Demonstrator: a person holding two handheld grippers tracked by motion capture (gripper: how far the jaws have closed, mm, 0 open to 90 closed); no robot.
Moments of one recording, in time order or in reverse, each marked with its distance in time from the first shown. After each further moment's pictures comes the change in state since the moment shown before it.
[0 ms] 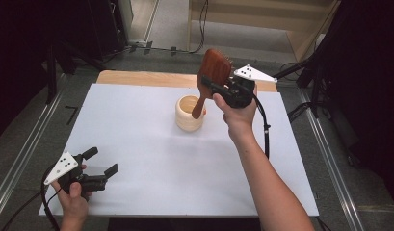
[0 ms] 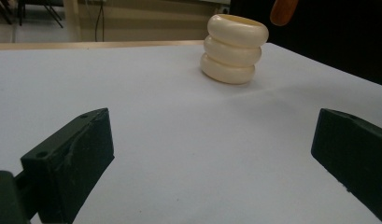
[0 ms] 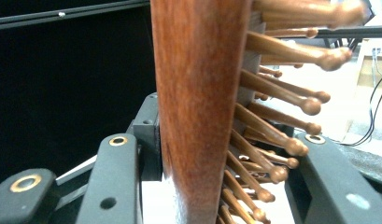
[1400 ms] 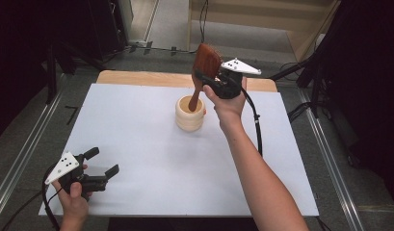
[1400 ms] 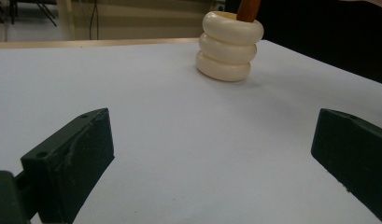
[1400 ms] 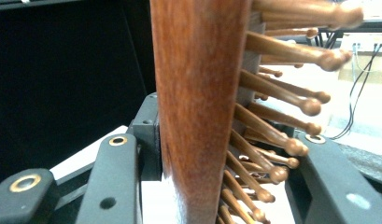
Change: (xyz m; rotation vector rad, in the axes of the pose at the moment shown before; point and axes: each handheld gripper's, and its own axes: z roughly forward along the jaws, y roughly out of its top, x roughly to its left) left arm 0.000 0.000 0.001 0.014 -0.020 0.010; right arm -0.010 -0.004 0.043 0.025 -0.075 -0.010
